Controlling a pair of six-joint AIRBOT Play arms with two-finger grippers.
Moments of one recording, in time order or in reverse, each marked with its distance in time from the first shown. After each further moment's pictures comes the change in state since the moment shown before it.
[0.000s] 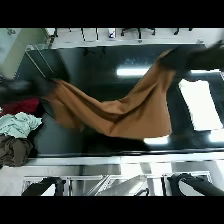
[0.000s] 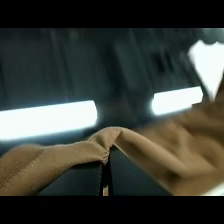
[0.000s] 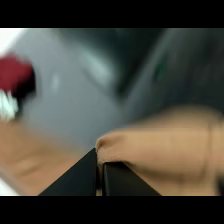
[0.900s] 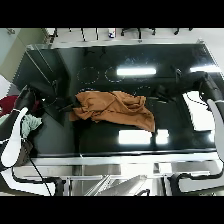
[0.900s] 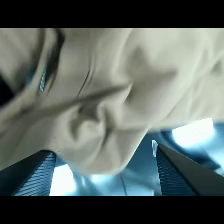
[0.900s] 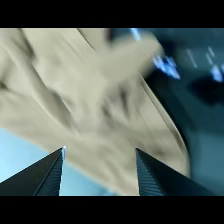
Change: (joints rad) left arm 0.083 -0.571 0.072 0.041 0.121 0.066; right arm -0.167 -0.309 -0.189 -0.097 -0.026 0.032
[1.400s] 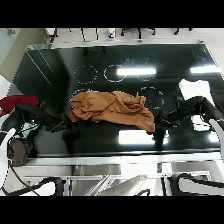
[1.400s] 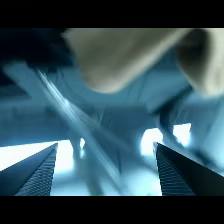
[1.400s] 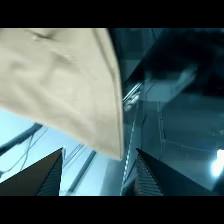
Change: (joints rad) left arm 0.164 0.254 -0.443 0.005 -0.146 -0.007; right arm -0.058 0.126 -0.433 -0.060 0.080 0.000
